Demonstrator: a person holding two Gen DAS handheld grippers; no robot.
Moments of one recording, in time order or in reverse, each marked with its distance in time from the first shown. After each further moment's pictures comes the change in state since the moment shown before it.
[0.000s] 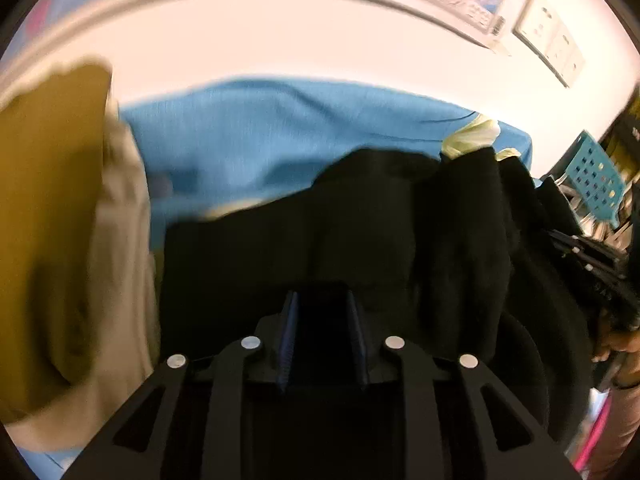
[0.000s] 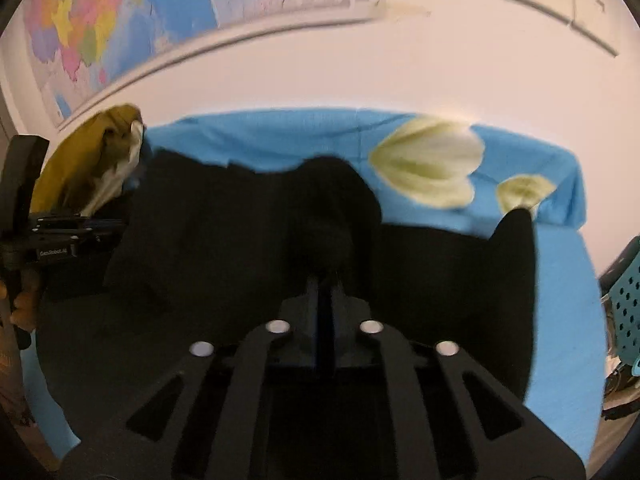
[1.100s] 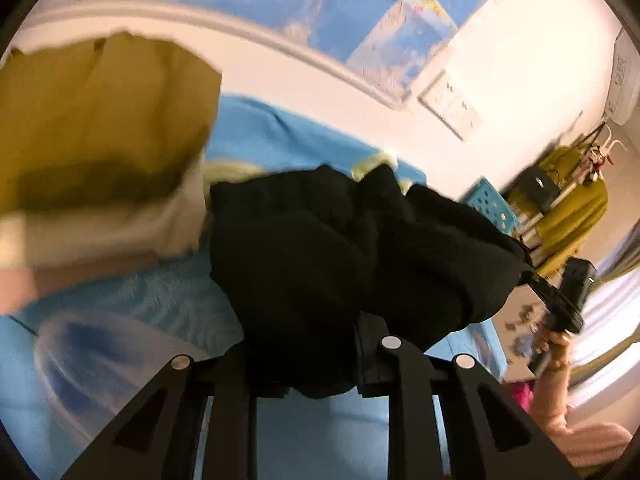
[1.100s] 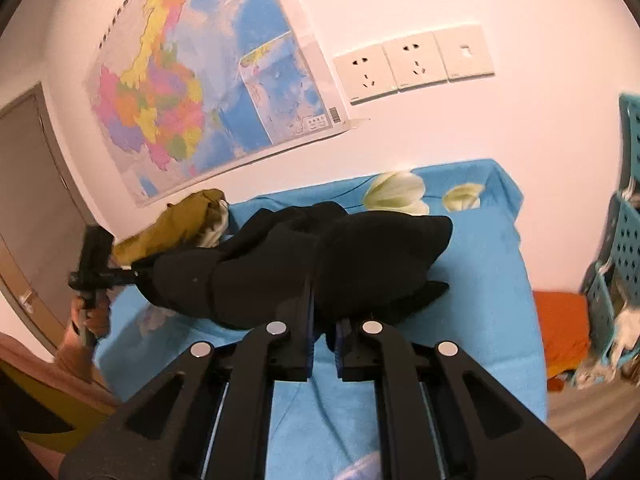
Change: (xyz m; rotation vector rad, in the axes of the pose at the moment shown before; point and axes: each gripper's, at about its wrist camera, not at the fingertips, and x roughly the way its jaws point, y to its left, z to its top) left arm -0.123 0.039 -0.115 -0.114 -0.119 -0.340; right arm -0.201 -0.061 -0.108 0.114 -0.244 0.184
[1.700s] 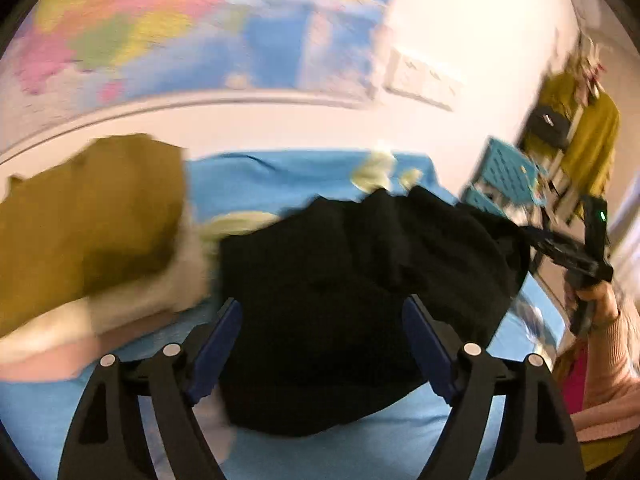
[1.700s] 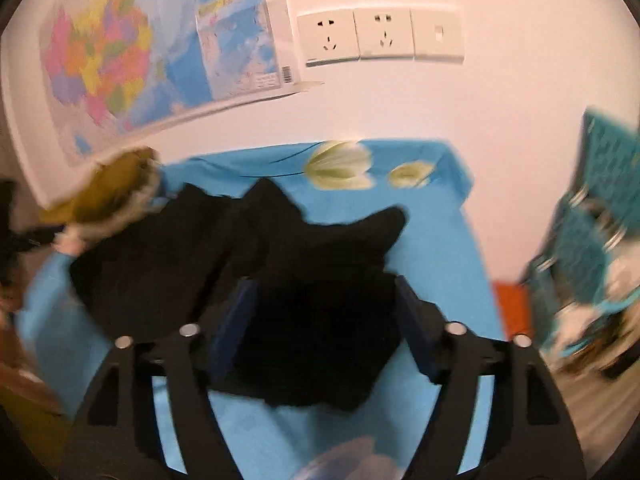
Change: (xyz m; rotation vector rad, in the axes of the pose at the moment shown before) left arm -0.004 -0.082 0.001 0.328 -0.068 0.214; right arm 0.040 0.023 -0.003 -0.115 0.045 -0.347
